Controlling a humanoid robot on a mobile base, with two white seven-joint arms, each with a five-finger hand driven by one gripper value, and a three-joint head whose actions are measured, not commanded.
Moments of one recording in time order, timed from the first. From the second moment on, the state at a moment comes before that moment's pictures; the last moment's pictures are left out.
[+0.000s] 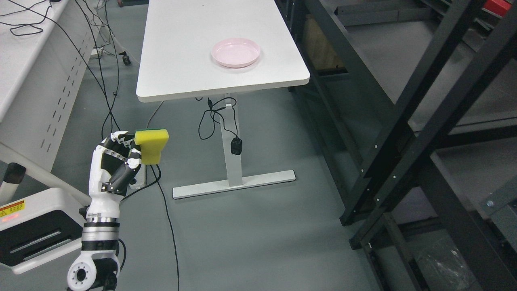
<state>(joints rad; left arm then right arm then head) -0.13 0.00 0.17 -1.59 0.30 -0.29 -0.22 -0.07 0.00 -0.21 0.00 -0.11 0.08 -0.04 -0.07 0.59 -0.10</state>
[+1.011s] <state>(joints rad) -0.15 0.00 0.10 -1.62 0.29 -0.31 -0.26 -0.07 0.00 -0.21 0.00 -0.11 0.08 -0.04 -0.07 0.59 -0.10</state>
